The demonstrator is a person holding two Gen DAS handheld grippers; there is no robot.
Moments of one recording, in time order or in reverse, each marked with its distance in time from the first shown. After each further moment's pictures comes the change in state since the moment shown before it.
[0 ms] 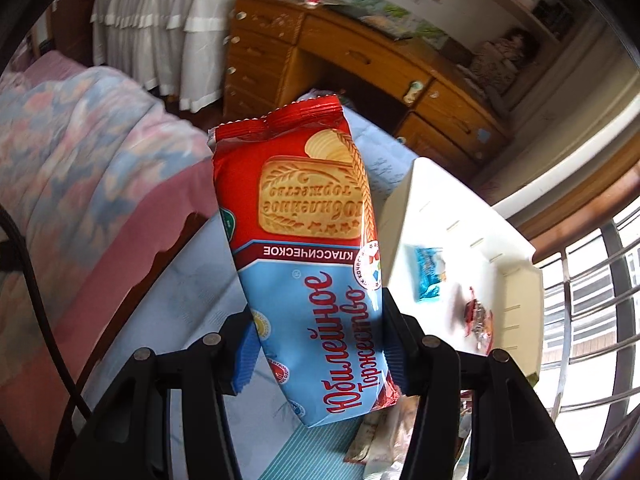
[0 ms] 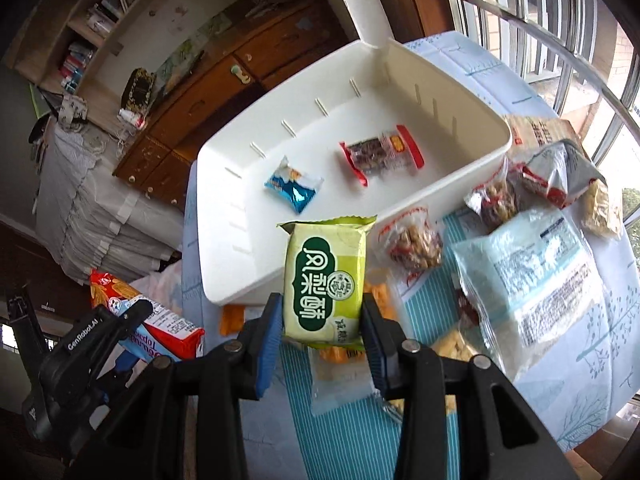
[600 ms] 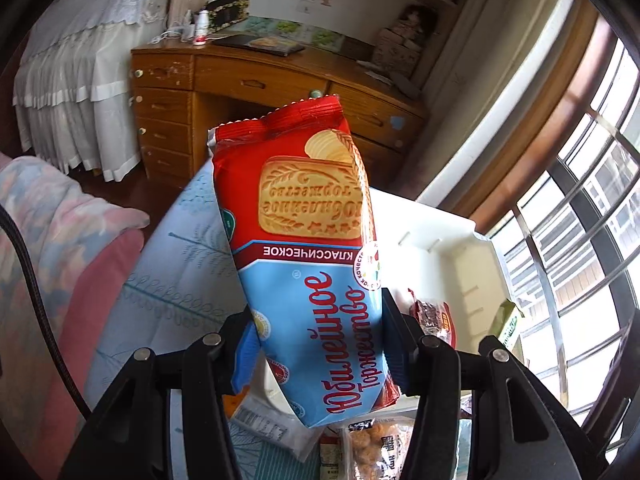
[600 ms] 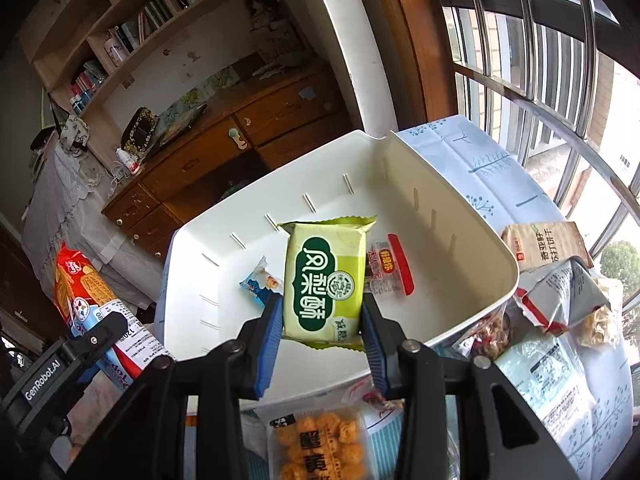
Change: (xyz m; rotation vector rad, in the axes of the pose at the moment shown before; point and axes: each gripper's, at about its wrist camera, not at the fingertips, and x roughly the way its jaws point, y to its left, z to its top) left arm 0.018 -0.086 0.001 0.296 -0.083 -0.153; right arm 0.017 -0.011 0.056 -0.101 -0.247 -0.065
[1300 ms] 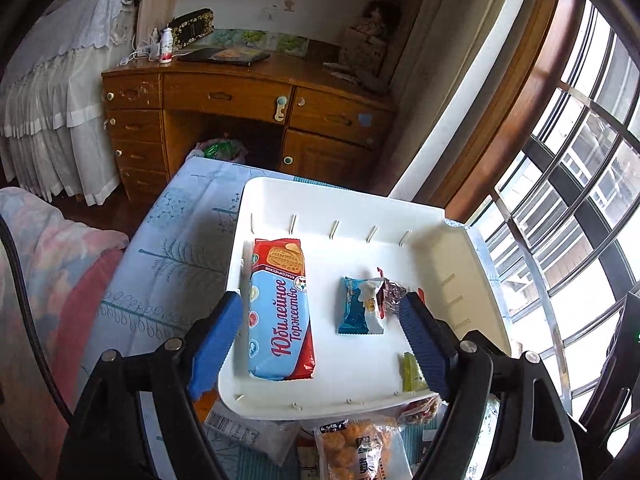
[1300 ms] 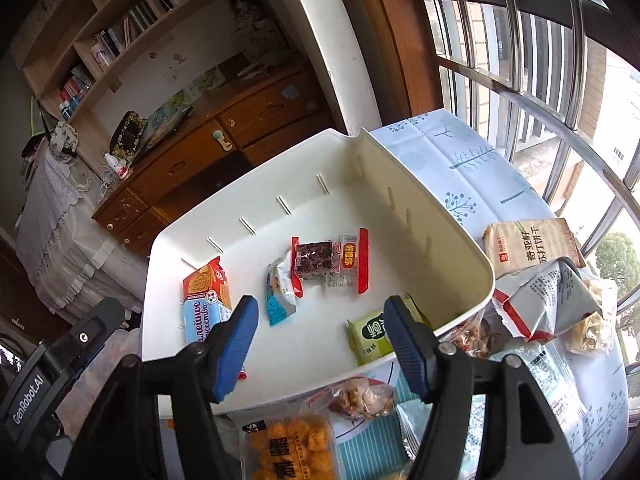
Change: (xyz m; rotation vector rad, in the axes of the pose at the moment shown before) left arm -0.002 -0.027 -0.009 0.078 -0.023 -0.045; right arm -0.002 -0.025 0.002 0.034 0.003 -0.015
